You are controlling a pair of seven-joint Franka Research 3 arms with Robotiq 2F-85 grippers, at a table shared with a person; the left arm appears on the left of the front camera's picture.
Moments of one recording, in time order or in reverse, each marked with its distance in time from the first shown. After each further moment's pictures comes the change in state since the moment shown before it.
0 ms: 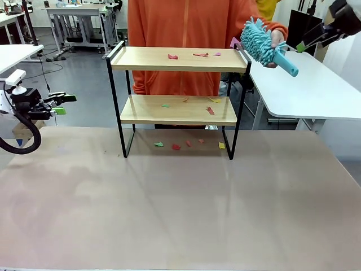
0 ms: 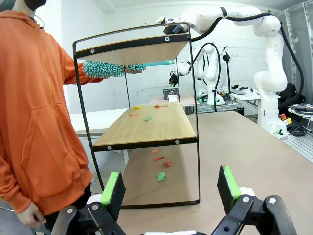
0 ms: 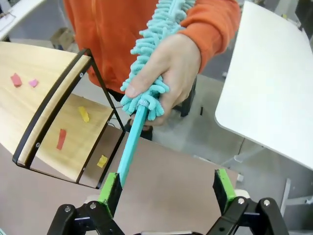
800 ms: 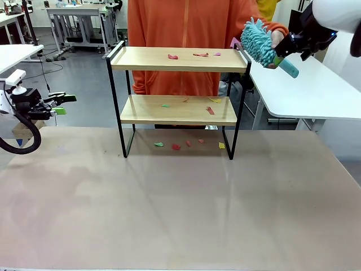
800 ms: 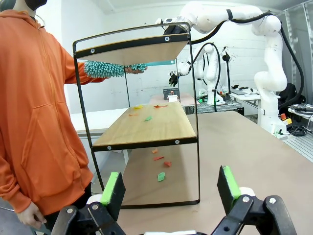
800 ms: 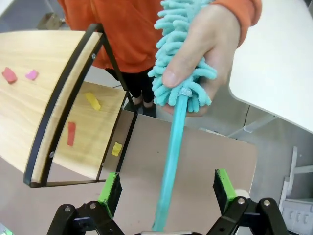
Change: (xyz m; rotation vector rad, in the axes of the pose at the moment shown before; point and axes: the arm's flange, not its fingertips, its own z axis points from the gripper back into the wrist) left arm 0.000 0.000 0.000 0.000 0.000 0.000; right arm 0.006 0.058 -0.035 -0.034 0.148 -0.079
